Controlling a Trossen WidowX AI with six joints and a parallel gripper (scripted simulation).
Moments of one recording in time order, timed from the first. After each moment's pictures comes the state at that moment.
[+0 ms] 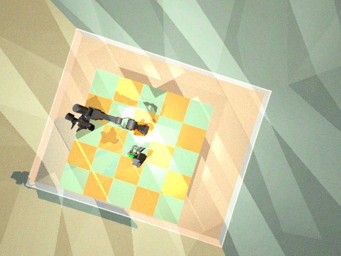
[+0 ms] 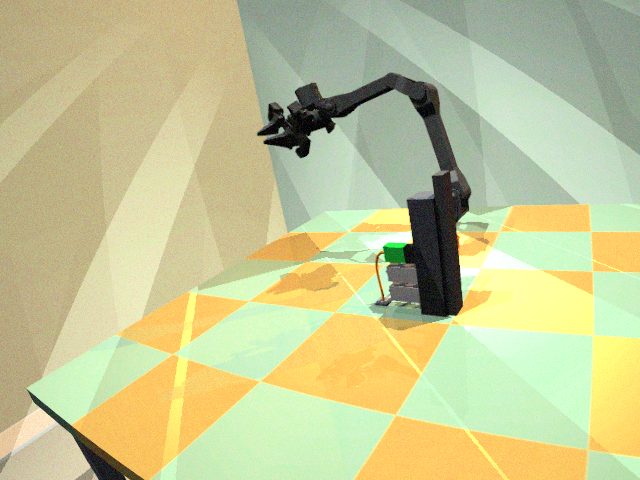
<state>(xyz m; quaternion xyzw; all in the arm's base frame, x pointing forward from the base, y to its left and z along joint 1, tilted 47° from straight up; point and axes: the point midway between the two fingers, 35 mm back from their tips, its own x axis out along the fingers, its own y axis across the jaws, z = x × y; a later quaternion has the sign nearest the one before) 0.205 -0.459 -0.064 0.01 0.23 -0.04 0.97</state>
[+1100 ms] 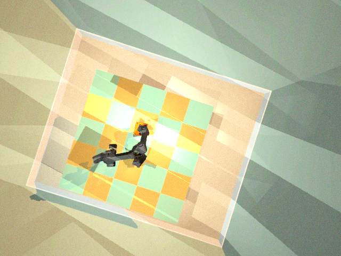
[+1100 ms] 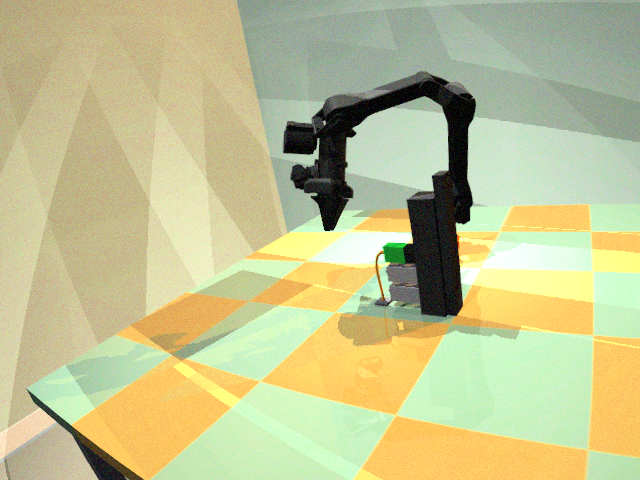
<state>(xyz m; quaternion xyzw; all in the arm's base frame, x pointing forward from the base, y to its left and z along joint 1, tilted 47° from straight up) 0.325 -0.119 -0.018 0.62 0.64 -0.12 0.44</state>
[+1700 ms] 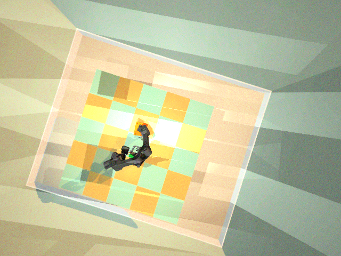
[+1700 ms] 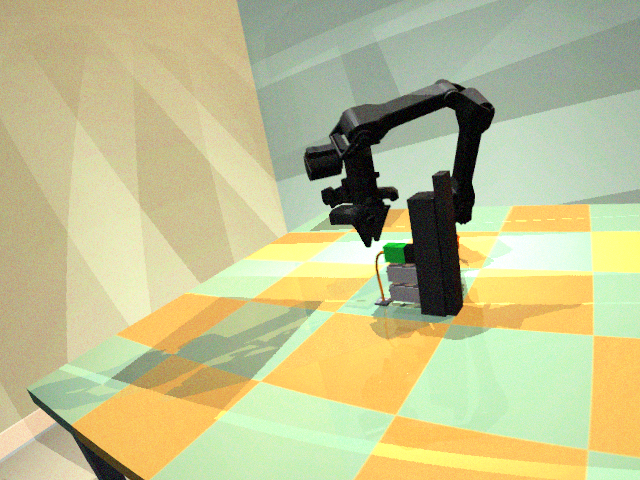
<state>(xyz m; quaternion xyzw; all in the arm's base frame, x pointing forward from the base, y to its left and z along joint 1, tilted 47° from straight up) 0.291 -0.041 0.013 0.58 0.72 -0.27 0.26</state>
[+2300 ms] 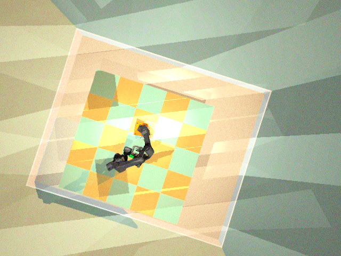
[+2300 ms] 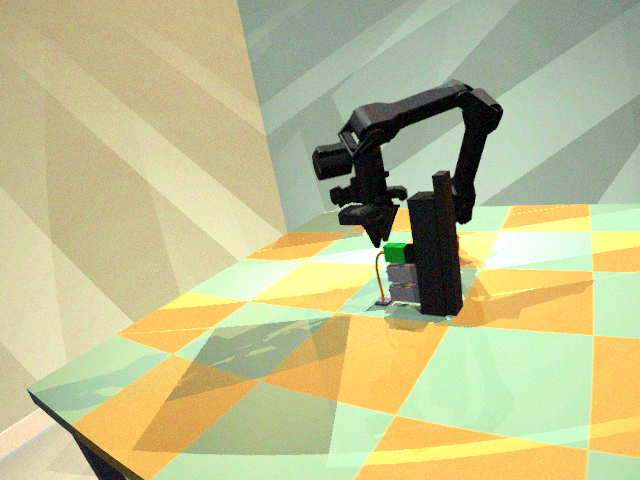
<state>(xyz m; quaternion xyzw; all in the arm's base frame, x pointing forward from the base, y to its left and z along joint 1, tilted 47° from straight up) 0.291 -0.026 0.028 0.58 0.72 -0.28 0.26</state>
